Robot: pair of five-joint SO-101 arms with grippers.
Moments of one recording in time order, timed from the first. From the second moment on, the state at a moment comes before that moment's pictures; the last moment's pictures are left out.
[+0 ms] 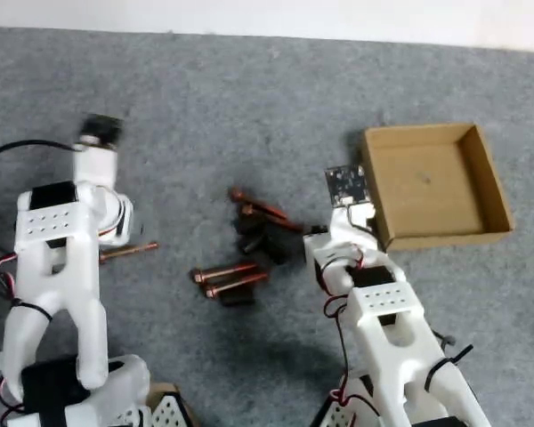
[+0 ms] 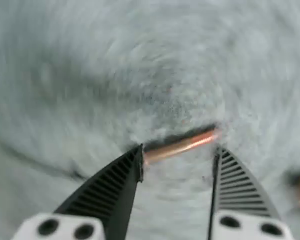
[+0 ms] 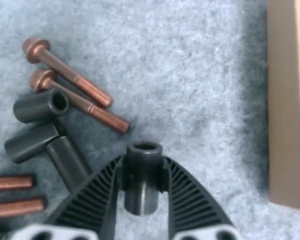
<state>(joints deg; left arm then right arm) -19.6 -18.1 35.0 63.1 -14.0 -15.0 -35.3 69.1 22.3 2.2</state>
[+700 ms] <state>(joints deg) -19.6 -18.2 52.4 49.4 50.2 -15.0 -35.5 69.9 22.2 2.2</state>
